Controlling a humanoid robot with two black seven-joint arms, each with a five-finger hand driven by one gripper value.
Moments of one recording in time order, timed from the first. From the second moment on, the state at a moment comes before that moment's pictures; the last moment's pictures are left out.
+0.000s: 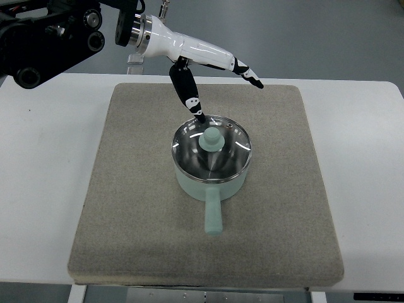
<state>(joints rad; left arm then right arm) -1.48 0.41 -0.21 -1.01 1.47 -0.61 -0.55 0.04 0.00 -0.05 0.17 0.03 -0.08 0.03</state>
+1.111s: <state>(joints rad) -1.49 0.39 -0.20 -1.10 1.80 -0.61 -0.61 0.04 0.00 -0.05 0.17 0.03 -0.08 0.03</state>
